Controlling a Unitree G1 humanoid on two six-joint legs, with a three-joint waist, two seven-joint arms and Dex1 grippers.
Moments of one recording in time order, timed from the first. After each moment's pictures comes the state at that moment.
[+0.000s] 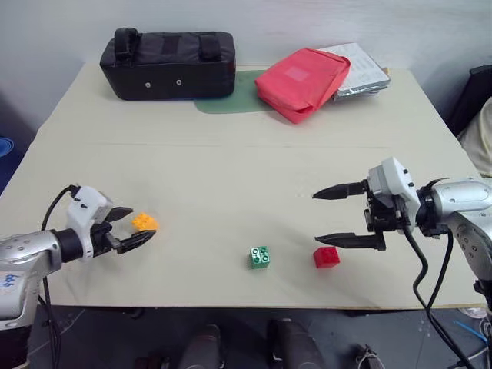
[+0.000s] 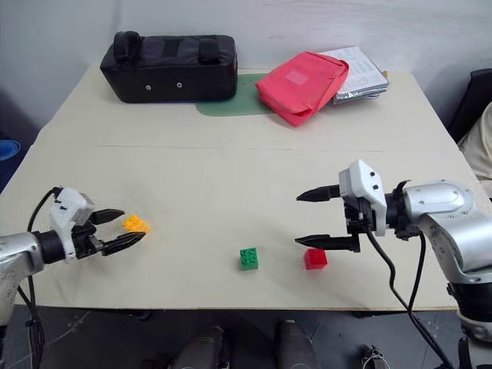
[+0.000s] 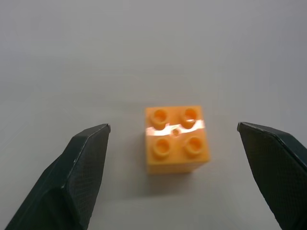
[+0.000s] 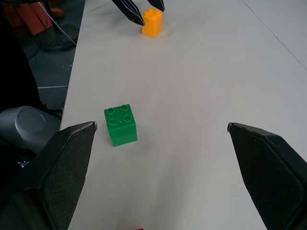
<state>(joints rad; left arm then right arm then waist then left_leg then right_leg) -0.07 0.83 0.35 -0.17 -0.34 0.68 -0.80 -0.41 -0.92 -0.05 -0.31 0.61 0.52 1.27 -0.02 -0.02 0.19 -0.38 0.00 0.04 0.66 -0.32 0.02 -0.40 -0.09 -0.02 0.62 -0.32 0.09</state>
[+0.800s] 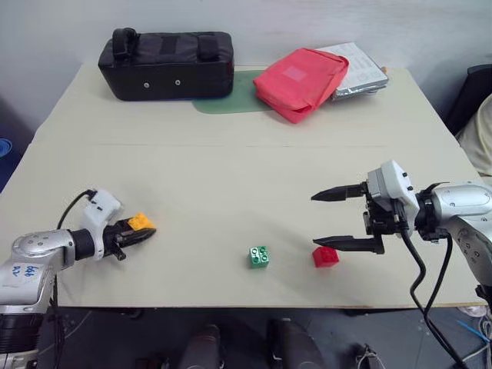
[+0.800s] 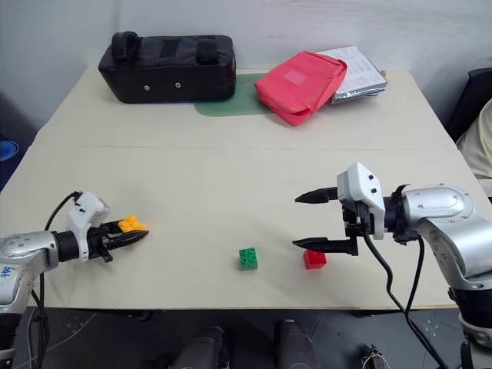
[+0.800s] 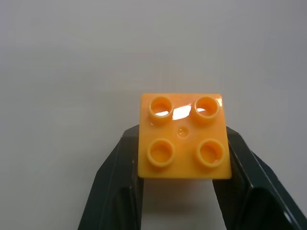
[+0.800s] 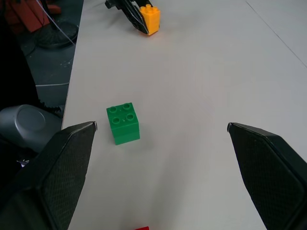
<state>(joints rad) -0.11 0.89 0.19 -0.09 -0.35 0.52 -0.96 -0.38 -0.95 -0.07 -0.34 0.62 0.52 1.27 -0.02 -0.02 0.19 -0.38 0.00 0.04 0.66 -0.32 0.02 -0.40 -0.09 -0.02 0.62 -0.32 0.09</state>
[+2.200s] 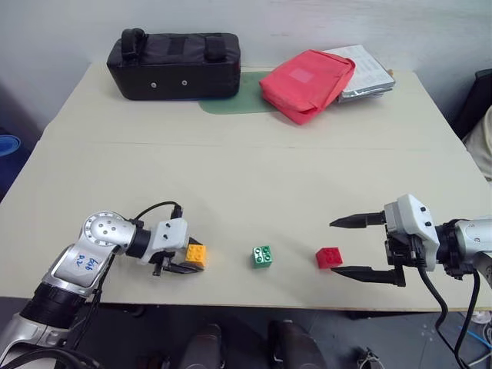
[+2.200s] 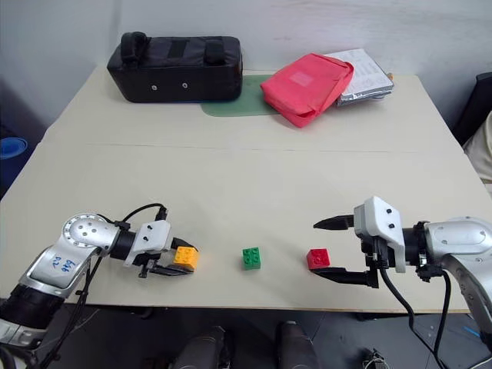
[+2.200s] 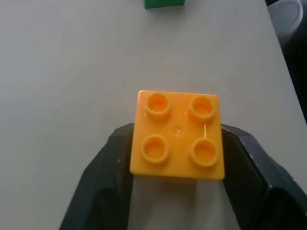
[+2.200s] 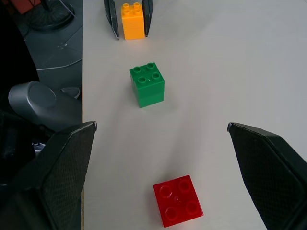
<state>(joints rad) -0.31 0.85 -0.18 -0.06 -0.19 0.17 -1.27 -0.07 -1.01 -0.22 -0.47 0.62 0.51 1.24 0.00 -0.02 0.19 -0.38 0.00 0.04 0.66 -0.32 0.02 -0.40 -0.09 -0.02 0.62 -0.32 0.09</state>
